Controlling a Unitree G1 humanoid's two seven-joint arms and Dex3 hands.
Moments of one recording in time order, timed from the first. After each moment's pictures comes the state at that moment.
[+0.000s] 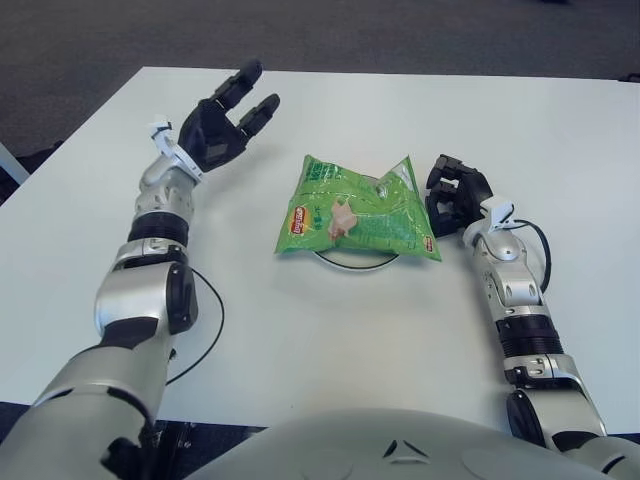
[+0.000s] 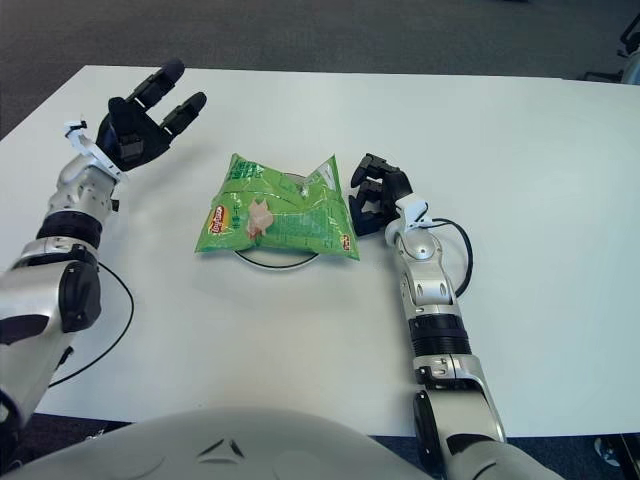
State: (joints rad) left arm -0.82 0.32 0.31 1.04 -0.52 -0.15 -1.01; right arm -0.27 -0.20 -0.02 0.23 0.02 0.02 0.09
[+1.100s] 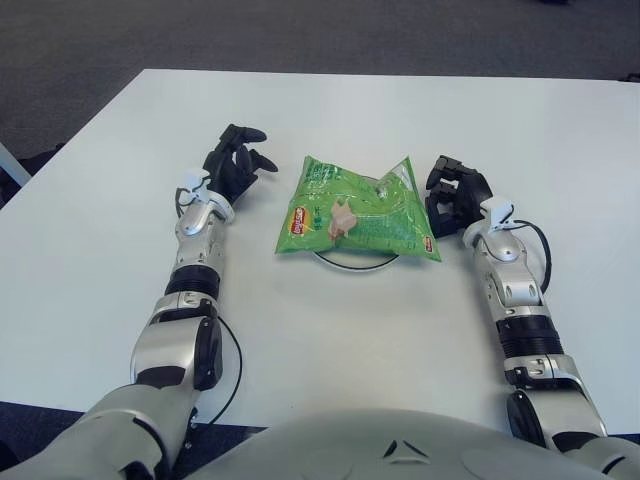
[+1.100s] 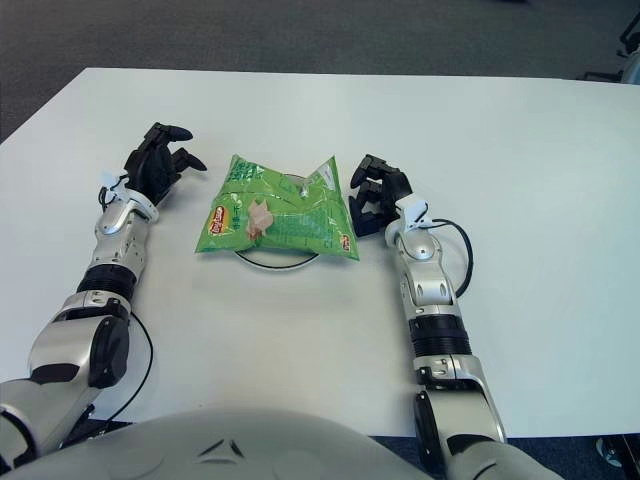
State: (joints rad) left arm -0.58 0.18 0.27 0.88 -0.23 -0.47 -0.40; right arm -0.26 -0.20 -0.01 0.24 0.02 0.02 0.09
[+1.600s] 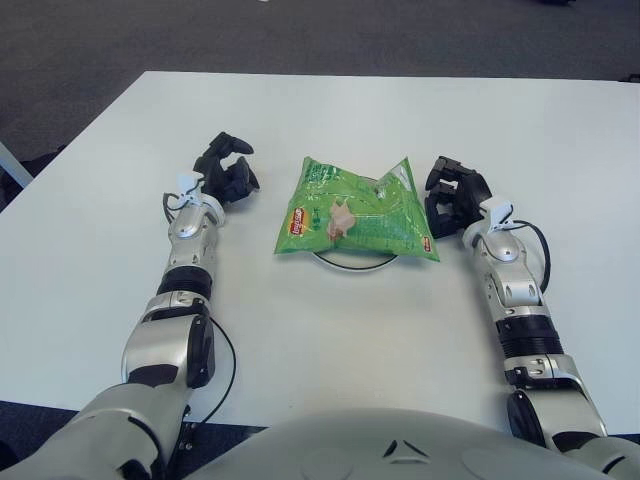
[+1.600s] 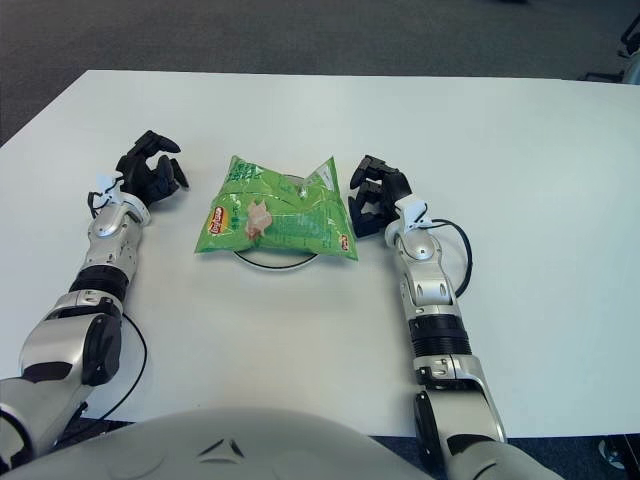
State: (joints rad) left arm -0.57 0.22 0.26 0.94 -0.17 -0.49 -0.30; right arm -0.26 -0.20 -0.02 0.24 0.02 0.02 0.10
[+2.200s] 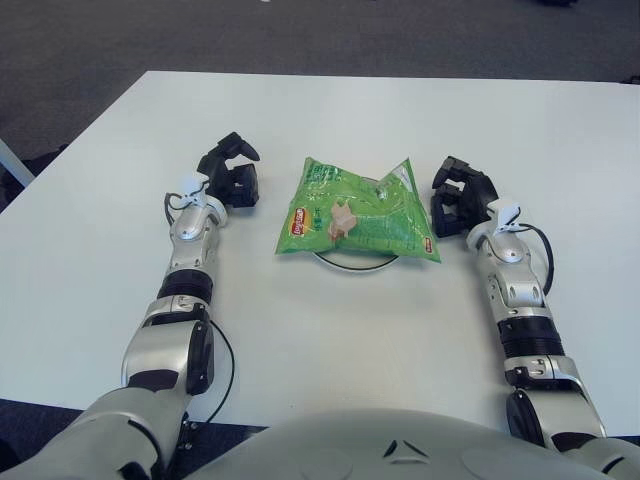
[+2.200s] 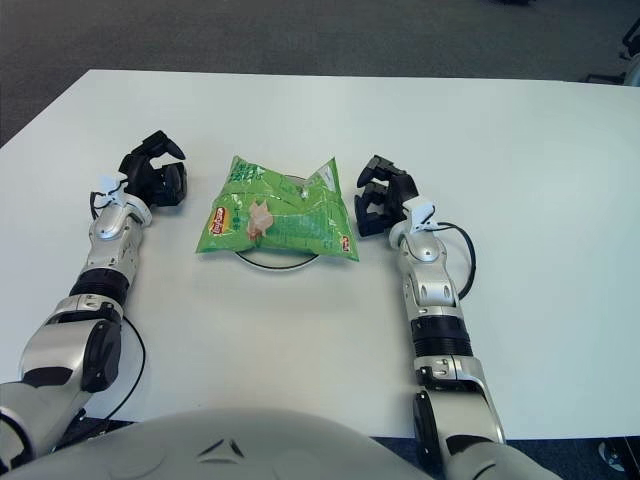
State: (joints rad) left arm -0.53 0.21 0.22 0.87 -0.15 -0.52 -0.33; right arm -0.26 -0.18 -0.09 0.28 0.06 -0.01 0.06
